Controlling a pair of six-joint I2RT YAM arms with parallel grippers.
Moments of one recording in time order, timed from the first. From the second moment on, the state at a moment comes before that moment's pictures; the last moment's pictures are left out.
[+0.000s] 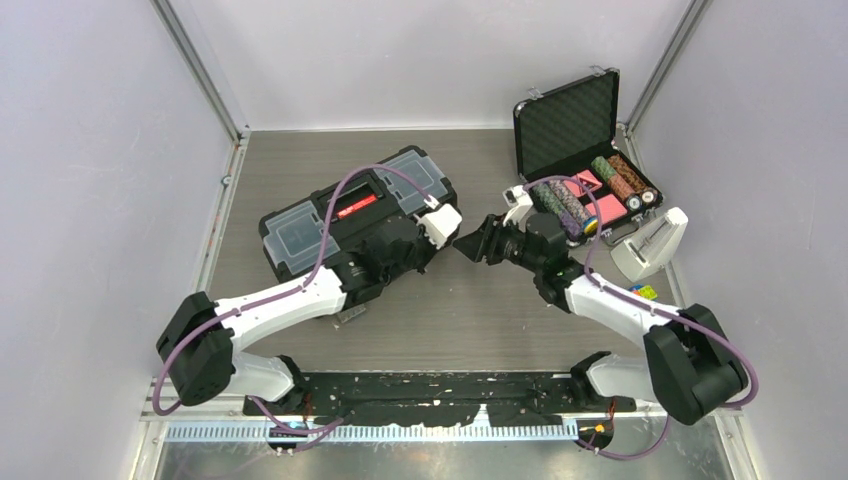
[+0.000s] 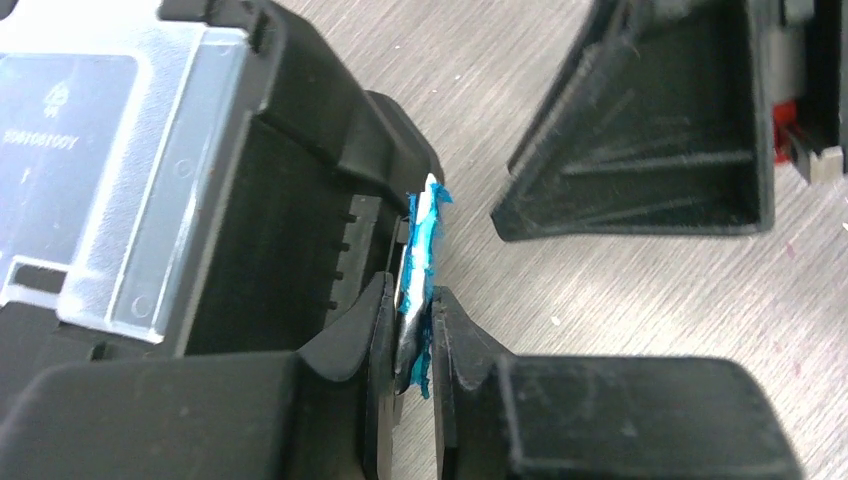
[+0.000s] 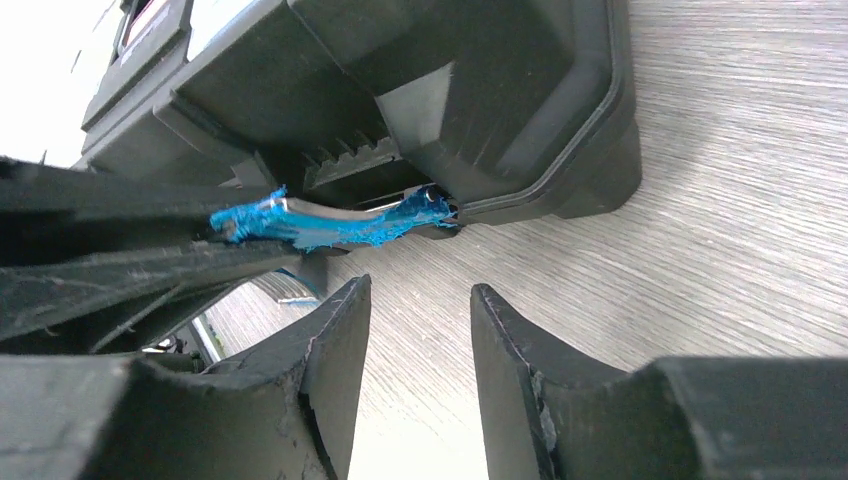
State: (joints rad) left arm -0.91 1.35 0.90 0.03 -0.19 0.18; right arm 0.48 1.23 0.55 0.41 -0.35 0.59
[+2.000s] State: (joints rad) left arm -0.88 1.42 1.06 -0.13 -0.44 0.02; right arm 0.58 1.55 0.50 0.87 -0.32 0.73
